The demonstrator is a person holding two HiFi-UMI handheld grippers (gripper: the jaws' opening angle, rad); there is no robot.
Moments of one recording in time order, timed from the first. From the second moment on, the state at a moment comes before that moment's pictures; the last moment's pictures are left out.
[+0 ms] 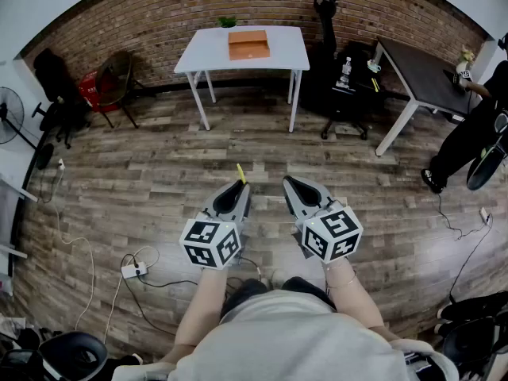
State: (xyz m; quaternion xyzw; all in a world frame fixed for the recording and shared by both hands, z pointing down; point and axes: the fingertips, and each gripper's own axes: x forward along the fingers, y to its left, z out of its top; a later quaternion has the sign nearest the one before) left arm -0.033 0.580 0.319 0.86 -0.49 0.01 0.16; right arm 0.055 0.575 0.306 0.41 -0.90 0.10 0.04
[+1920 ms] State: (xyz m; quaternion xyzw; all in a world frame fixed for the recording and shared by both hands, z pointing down) left arm -0.083 0.085 0.335 0.88 -0.45 0.01 0.16; right arm -0.004 0.085 0.338 0.41 -0.90 0.13 0.03
